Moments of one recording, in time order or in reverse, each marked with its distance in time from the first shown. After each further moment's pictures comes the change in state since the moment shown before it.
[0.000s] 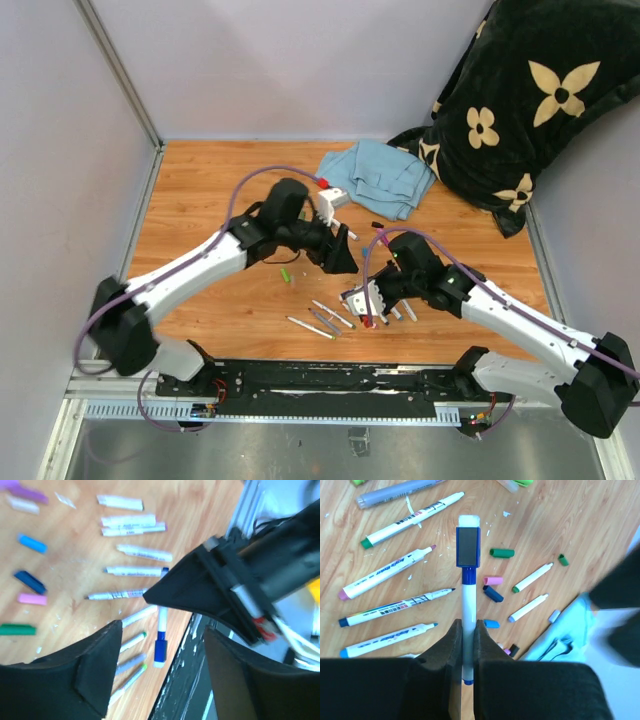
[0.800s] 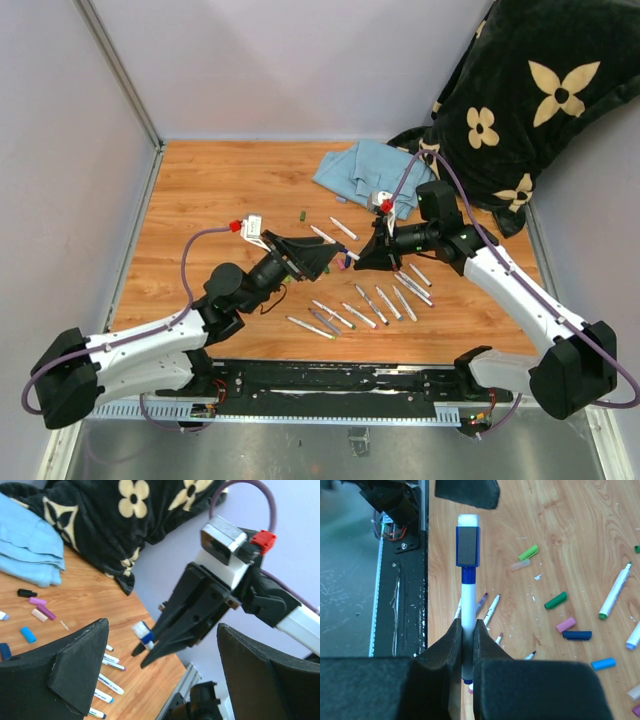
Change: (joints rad) left arm -0.197 -0.599 -0.771 1.159 -0.798 -0.601; right arm -0.334 0.148 0.253 0.046 -0.653 1.046
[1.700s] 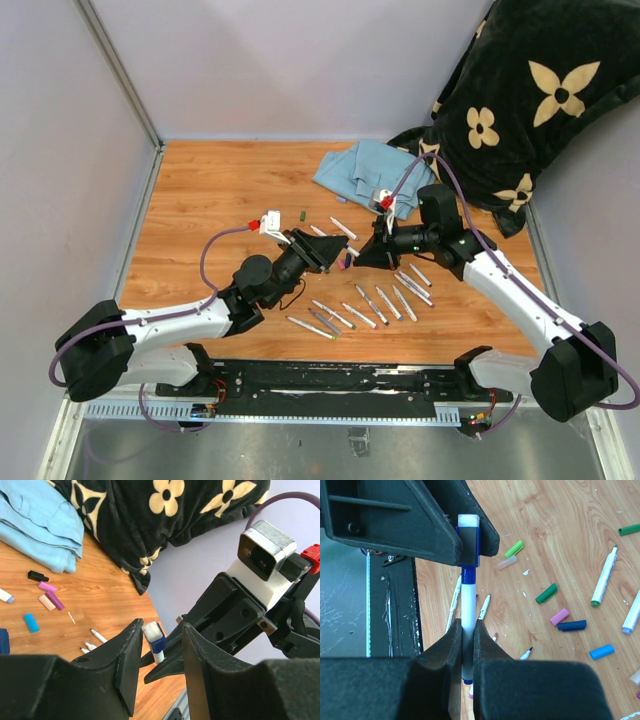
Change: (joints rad) left arm -0.044 0.253 0.070 0.071 -0.169 -0.107; right arm 0.000 -0.011 -0.067 0.136 0.074 0.165
